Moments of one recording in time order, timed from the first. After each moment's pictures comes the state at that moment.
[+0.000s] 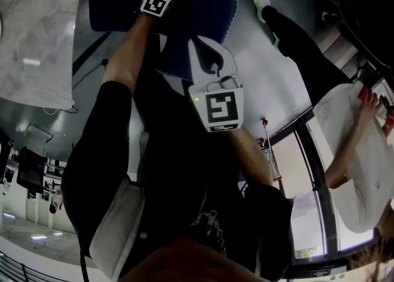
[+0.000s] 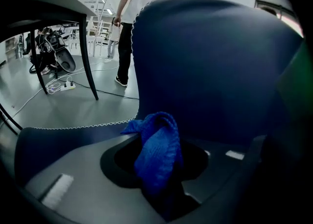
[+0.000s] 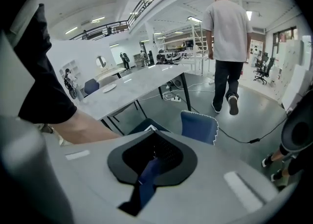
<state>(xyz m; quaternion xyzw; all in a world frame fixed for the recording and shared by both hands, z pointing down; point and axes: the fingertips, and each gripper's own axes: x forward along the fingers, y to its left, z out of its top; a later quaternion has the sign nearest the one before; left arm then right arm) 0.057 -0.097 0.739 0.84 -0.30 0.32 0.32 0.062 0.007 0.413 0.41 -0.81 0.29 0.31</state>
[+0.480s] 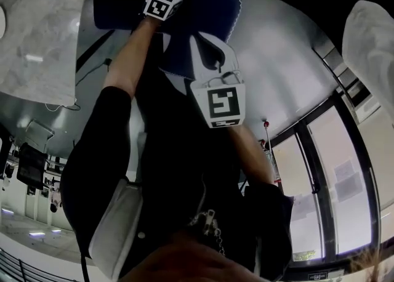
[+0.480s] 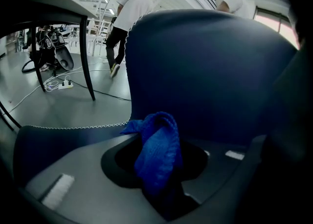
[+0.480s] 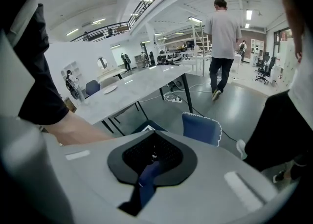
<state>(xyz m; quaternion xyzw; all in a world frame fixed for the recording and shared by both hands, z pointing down) 0.058 -0.087 0.721 0.85 -0.29 0.30 0.33 0.051 0.000 0.422 0.40 -0.81 0.29 0.31</state>
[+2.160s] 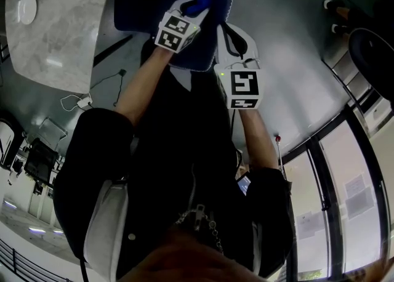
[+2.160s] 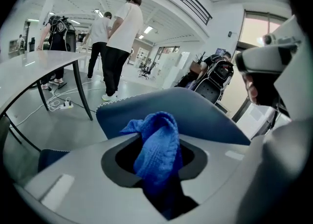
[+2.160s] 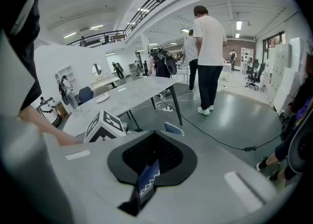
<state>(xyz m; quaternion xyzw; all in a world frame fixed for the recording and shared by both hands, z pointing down) 0.092 -0.046 0.533 0.87 -0.31 0.25 0.30 0.114 -0.010 0.387 0.46 -0.81 0.26 0.27</state>
